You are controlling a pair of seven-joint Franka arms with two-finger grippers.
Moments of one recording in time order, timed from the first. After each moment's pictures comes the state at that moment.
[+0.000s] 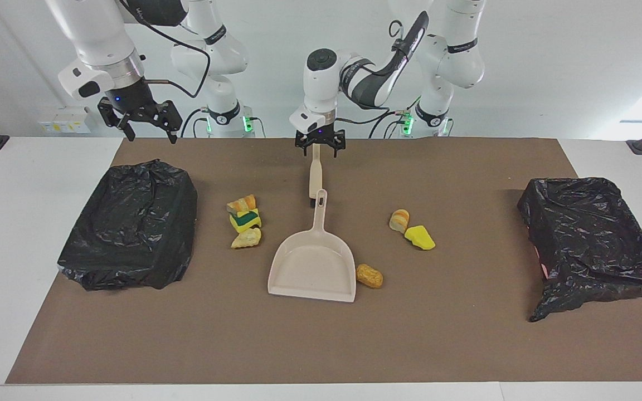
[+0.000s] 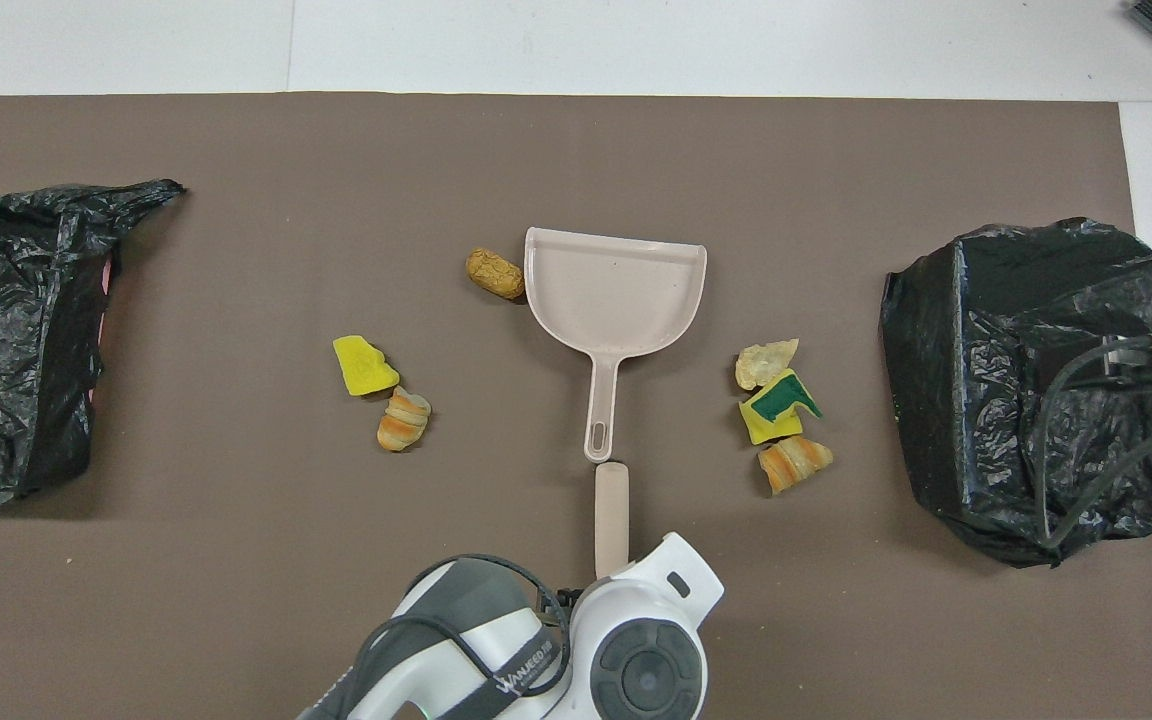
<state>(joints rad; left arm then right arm) -1.02 0.07 -0.02 -2.13 -0.05 2.18 -0.87 0.02 -0.11 -0.02 -1.70 -0.03 1.57 0.07</state>
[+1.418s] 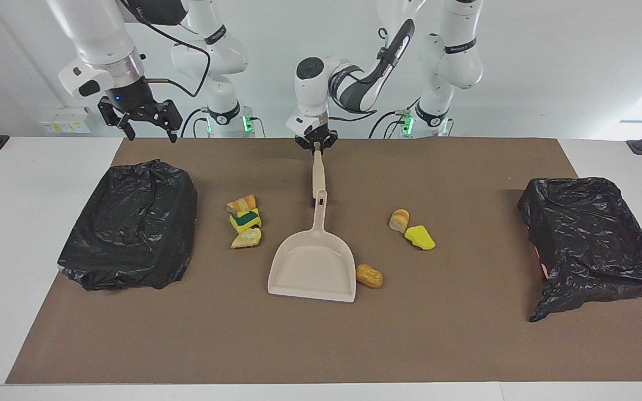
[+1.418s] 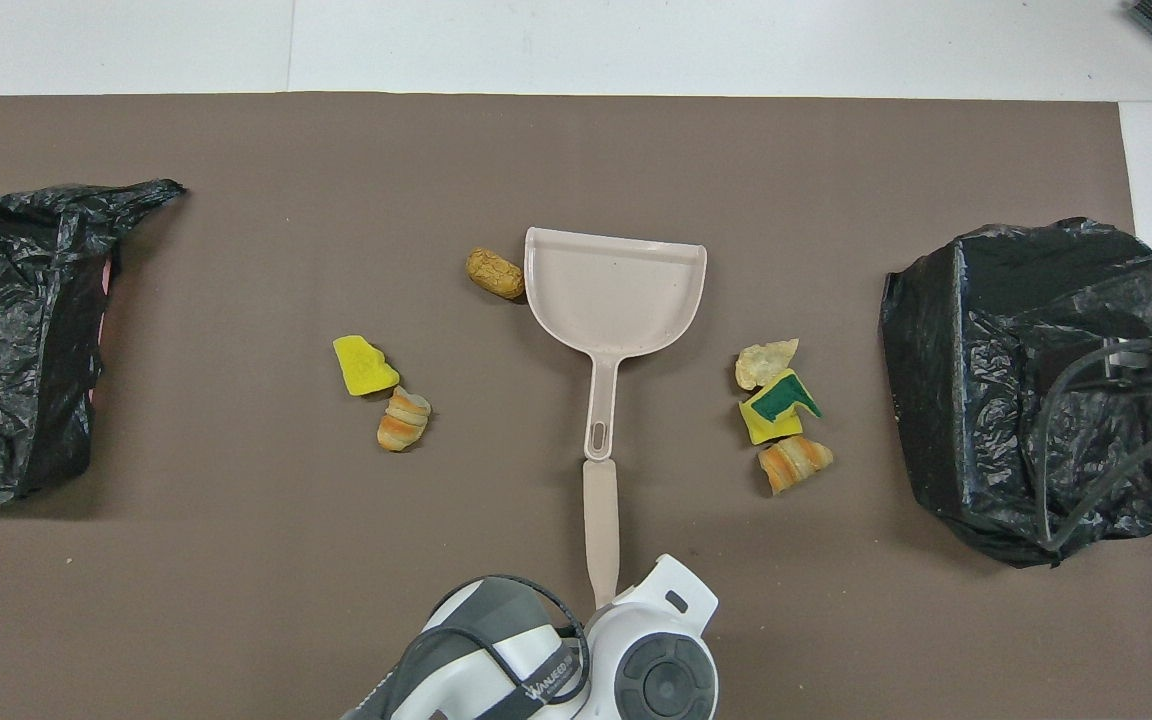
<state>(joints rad) -1.06 0.11 -0.01 -2.16 -0.08 2.19 -1.00 0.02 -0.12 -0.02 -1.71 -0.03 1.57 0.07</state>
